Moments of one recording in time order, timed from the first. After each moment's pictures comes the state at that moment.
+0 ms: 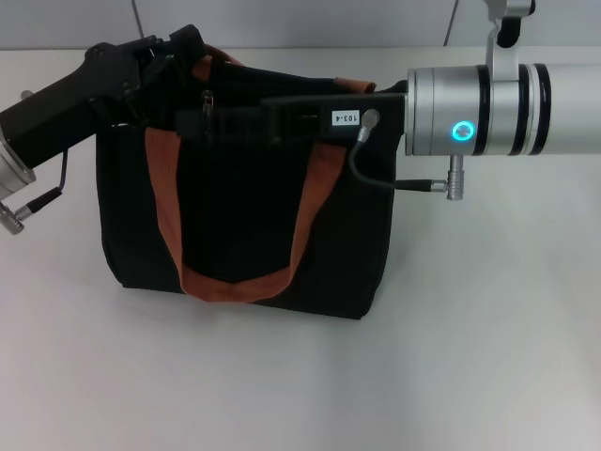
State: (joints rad) left arm -0.50 -2.07 0.73 0.55 1.47 1.62 -1.32; right arm 0.79 2.09 -1.40 -0.58 -1.31 -1.30 1.93
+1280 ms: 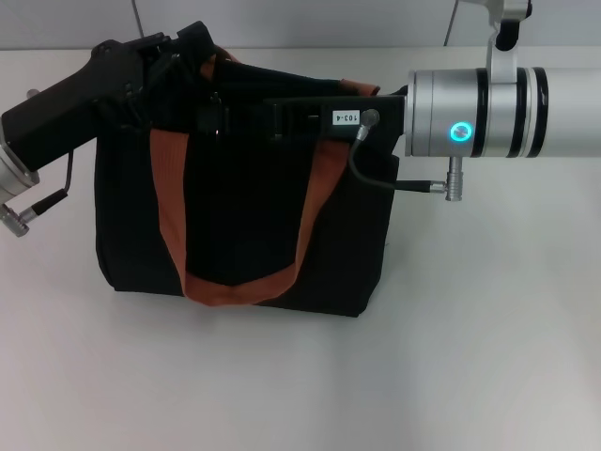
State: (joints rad) left arm -0.50 -2.08 0.73 0.55 1.45 1.67 -1.32; right arm 0.78 2.09 -1.40 -0.57 -1.30 -1.26 1.95
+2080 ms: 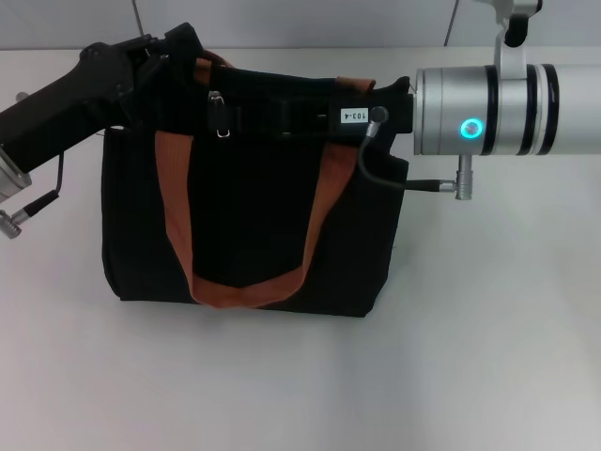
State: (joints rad) left arm -0.49 -2.07 0.73 0.55 1.45 1.65 -1.31; right arm 0.77 2.08 -1.39 -0.58 -1.31 -1.29 1.99
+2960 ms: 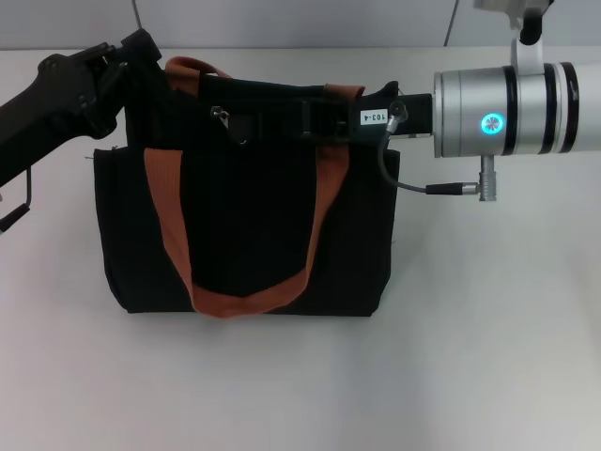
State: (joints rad) left arm -0.42 -2.07 0.72 0.54 1.40 1.63 -1.24; right arm 0.76 2.05 -1.37 -0.60 -1.38 -1.31 2.16
